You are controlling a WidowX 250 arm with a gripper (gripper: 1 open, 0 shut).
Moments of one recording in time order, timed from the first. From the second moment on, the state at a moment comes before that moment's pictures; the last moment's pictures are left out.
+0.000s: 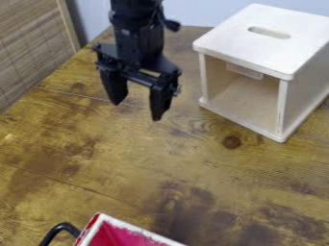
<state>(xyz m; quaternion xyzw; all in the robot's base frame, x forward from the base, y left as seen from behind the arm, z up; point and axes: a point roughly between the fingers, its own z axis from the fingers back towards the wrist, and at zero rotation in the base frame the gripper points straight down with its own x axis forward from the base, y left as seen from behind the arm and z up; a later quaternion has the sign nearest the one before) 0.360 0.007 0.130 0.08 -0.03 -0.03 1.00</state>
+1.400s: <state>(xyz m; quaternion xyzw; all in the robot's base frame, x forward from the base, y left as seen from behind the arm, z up) 0.368 0.053 0.114 0.11 -0.03 0.06 0.99</state>
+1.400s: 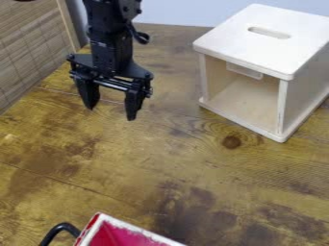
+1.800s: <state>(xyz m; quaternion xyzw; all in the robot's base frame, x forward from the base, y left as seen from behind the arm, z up) 0.369 0.067 0.122 0.10 -0.03 0.04 0.99</state>
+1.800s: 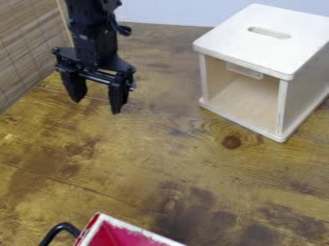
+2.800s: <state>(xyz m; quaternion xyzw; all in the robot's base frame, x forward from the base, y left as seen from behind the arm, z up) 0.354 0.016 0.090 0.11 0.01 0.12 0.99</state>
